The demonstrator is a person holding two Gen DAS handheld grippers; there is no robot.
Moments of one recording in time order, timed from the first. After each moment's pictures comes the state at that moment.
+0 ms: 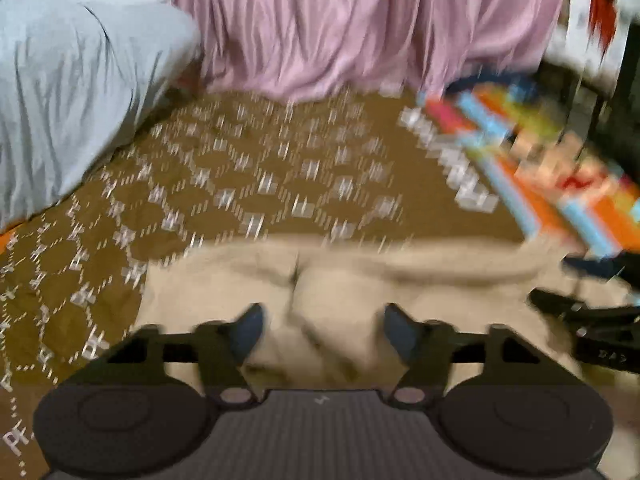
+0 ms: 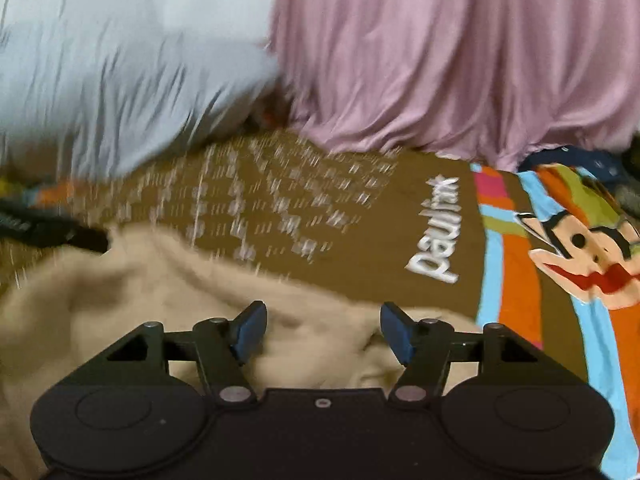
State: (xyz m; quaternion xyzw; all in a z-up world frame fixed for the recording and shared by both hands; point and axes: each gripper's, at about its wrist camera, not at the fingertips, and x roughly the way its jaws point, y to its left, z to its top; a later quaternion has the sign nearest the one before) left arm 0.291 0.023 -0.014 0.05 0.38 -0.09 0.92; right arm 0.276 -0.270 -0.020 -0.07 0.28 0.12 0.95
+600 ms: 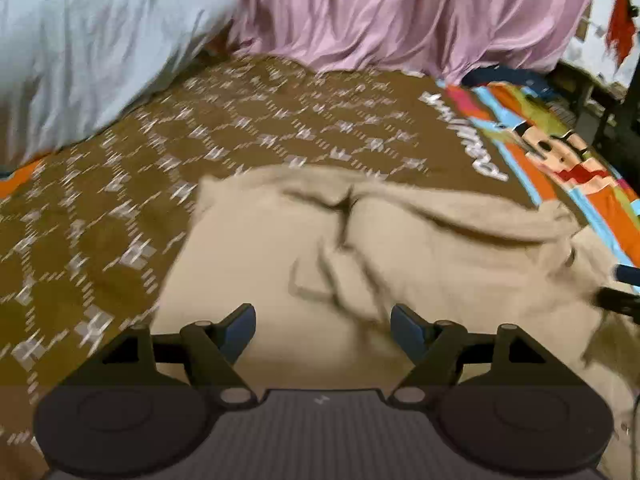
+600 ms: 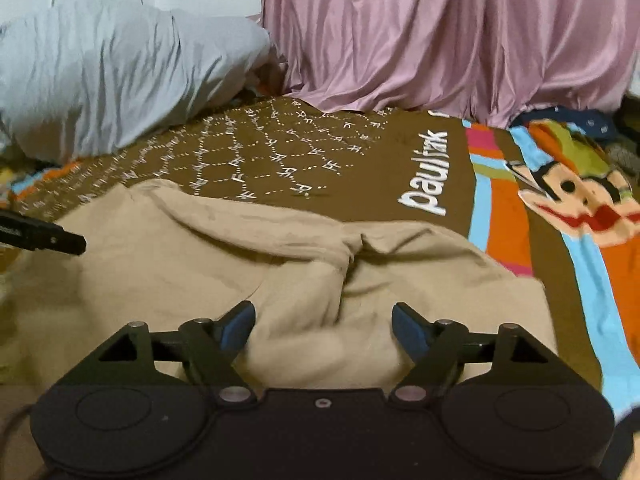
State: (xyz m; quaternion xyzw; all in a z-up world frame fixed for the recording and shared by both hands) left arm 0.230 0.091 -0.027 -0.01 0.40 -0.08 0.91; right arm 0.217 -0.305 -0.033 -0.03 0.32 0.12 0.94
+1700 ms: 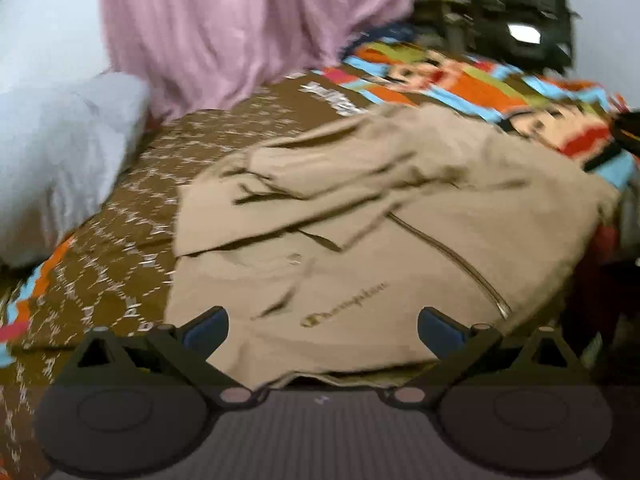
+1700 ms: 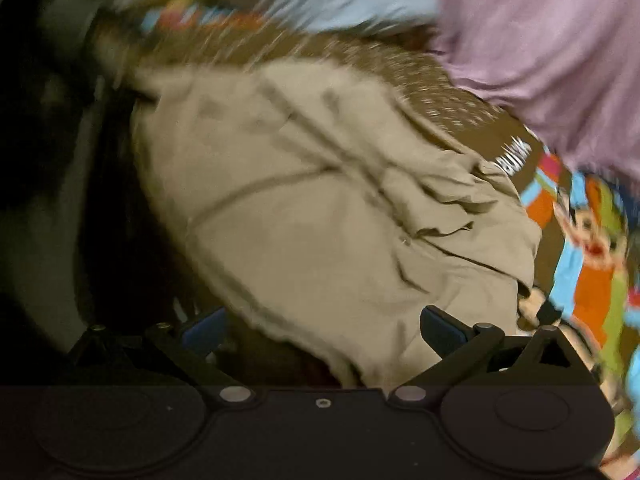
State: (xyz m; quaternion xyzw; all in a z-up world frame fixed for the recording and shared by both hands) left arm -0.059 0.057 0.022 0.20 0.34 -0.19 0.90; right arm -0.092 -0.245 0.015 -0.29 0.38 0.23 0.85
